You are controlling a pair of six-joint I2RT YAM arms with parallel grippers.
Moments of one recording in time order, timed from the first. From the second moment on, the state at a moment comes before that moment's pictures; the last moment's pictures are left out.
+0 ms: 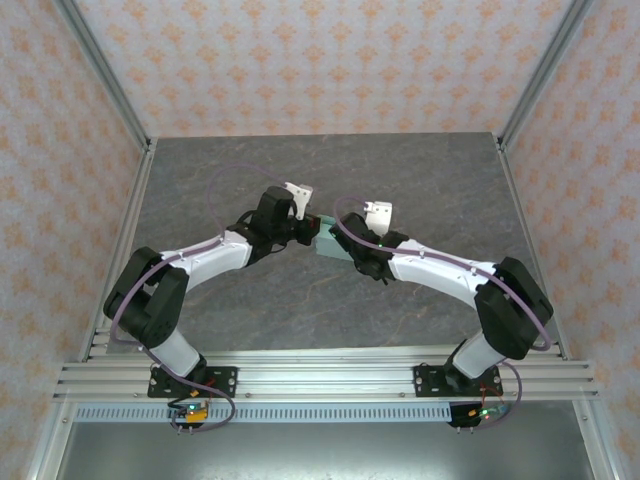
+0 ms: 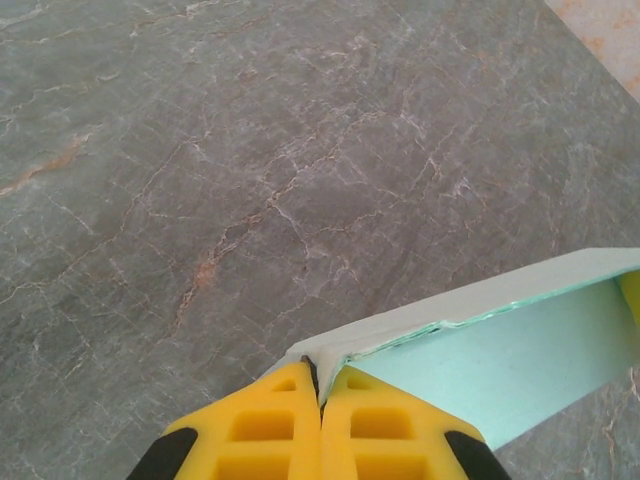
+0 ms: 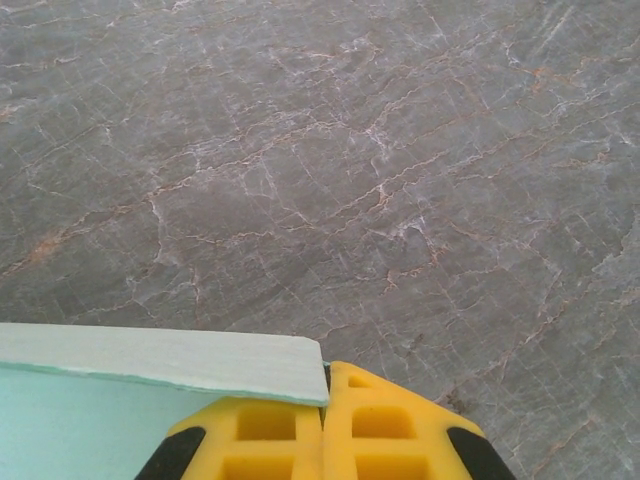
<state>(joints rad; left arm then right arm) -0.52 1.63 0.96 0.05 0.21 -0.29 0.81 1.56 1.02 -0.52 0.73 0.77</state>
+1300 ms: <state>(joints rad) -0.64 1.56 0.82 0.18 -0.09 -0.40 0.81 1.56 1.02 -0.51 0.73 0.88</state>
